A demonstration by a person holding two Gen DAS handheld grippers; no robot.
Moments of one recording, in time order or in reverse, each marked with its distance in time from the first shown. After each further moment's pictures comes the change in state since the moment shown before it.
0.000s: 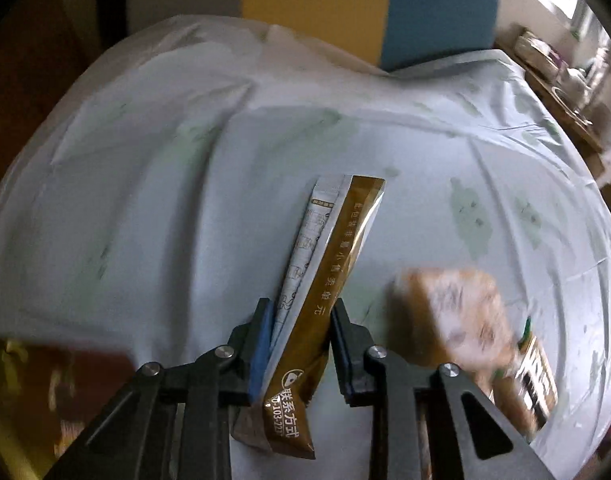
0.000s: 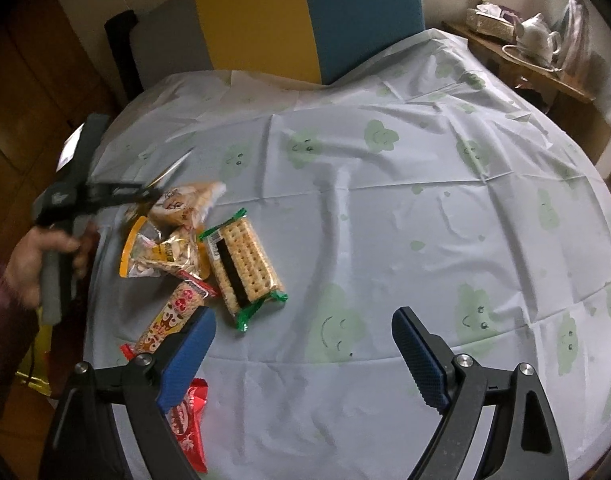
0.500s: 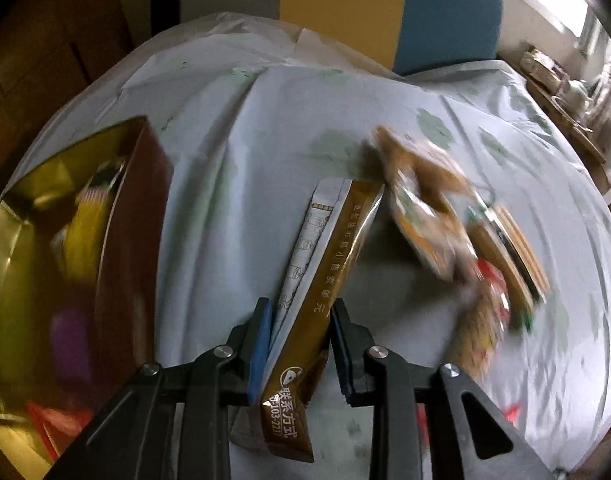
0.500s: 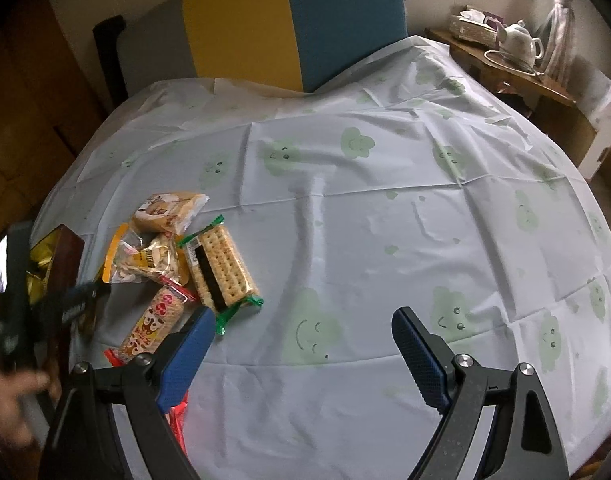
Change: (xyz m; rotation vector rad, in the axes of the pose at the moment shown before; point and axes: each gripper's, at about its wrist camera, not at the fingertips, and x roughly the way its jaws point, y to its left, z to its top) left arm -0.051 -0.025 -0.134 -0.075 -0.080 0.040; right arm -0.005 -0.009 -0.001 0.007 -0.024 -0.060
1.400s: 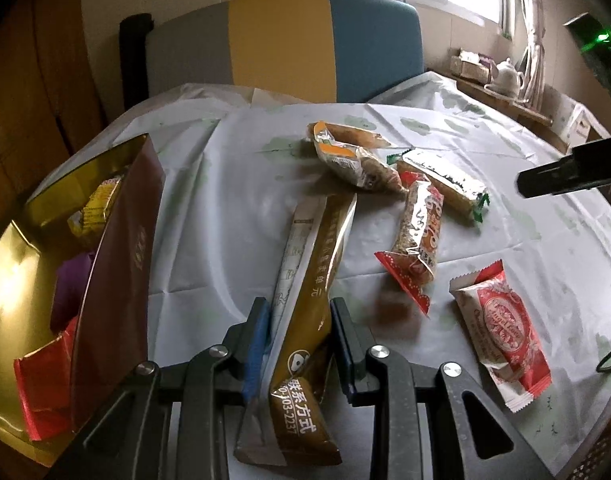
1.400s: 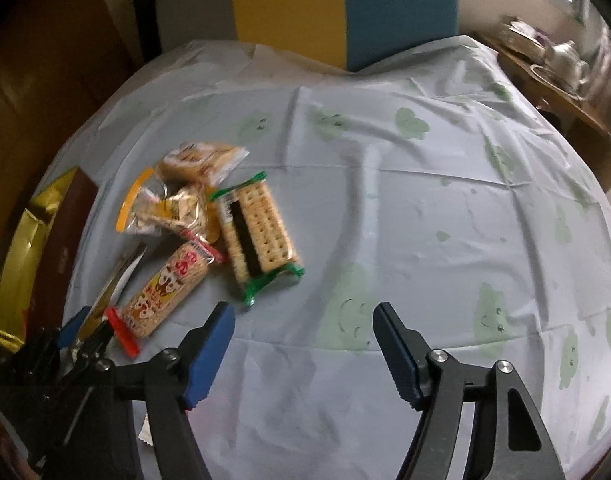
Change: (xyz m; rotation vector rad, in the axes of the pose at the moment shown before) left arm -0.034 -0.004 -0.097 0.184 -0.267 -0.059; right arm 0.025 0.037 -0.014 -0.163 0.077 0.036
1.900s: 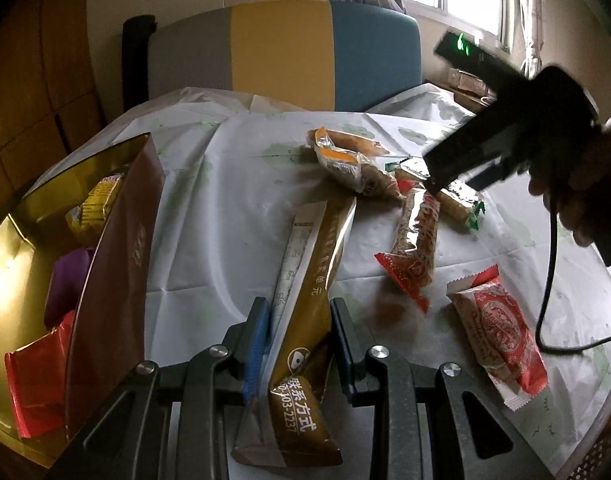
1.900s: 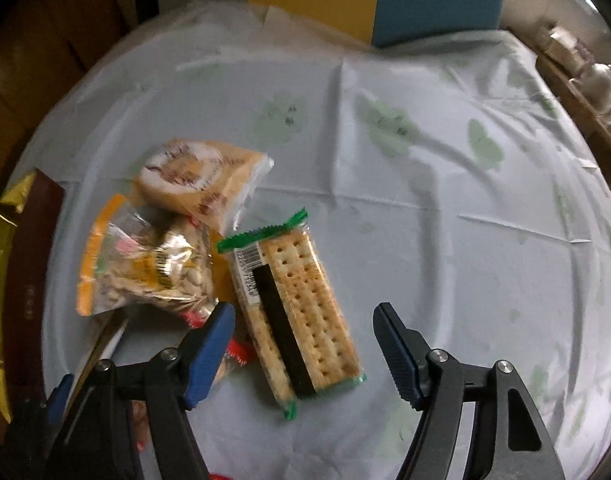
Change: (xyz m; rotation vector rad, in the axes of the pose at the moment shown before) left arm -0.001 0.006 -0.003 -0.022 -0.032 -0.027; right arm 0.086 0.039 0.068 -0.046 0.155 -0.042
